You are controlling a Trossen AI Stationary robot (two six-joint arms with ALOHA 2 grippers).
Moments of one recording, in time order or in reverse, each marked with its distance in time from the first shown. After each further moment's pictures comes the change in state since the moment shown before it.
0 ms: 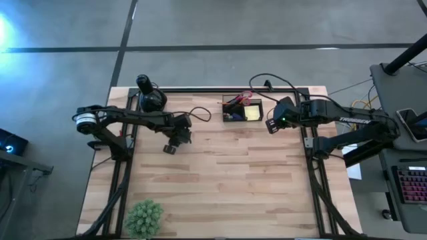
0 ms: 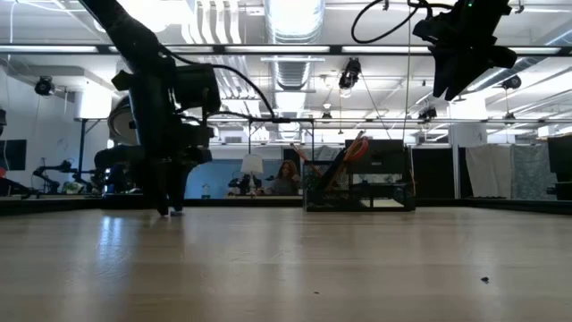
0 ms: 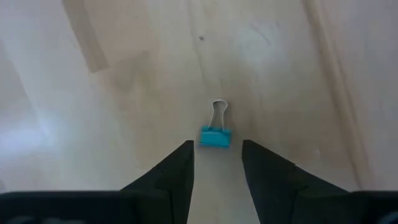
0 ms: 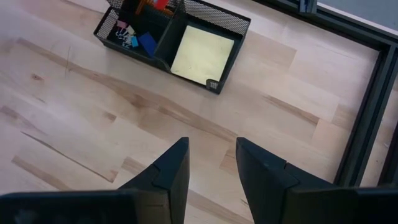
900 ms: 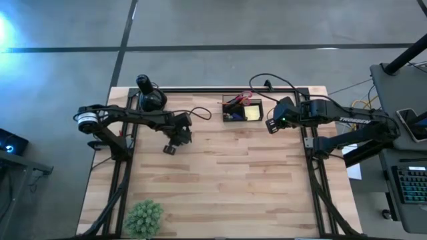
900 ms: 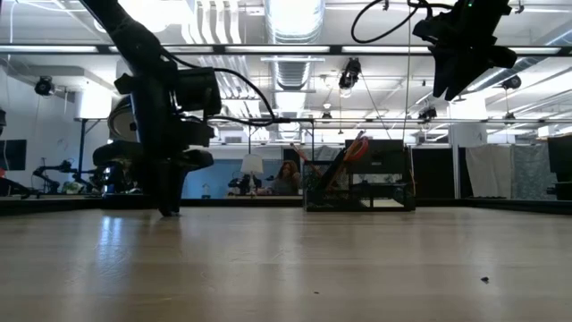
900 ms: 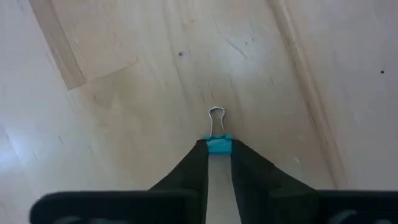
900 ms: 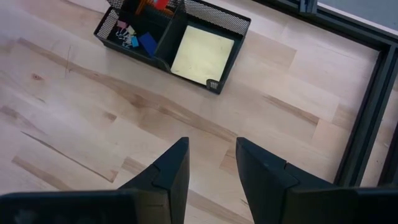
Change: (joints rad) left arm 0.013 0.035 0.006 0.003 0.101 0.025; right arm 0.000 0.000 0.000 0.000 0.000 0.000
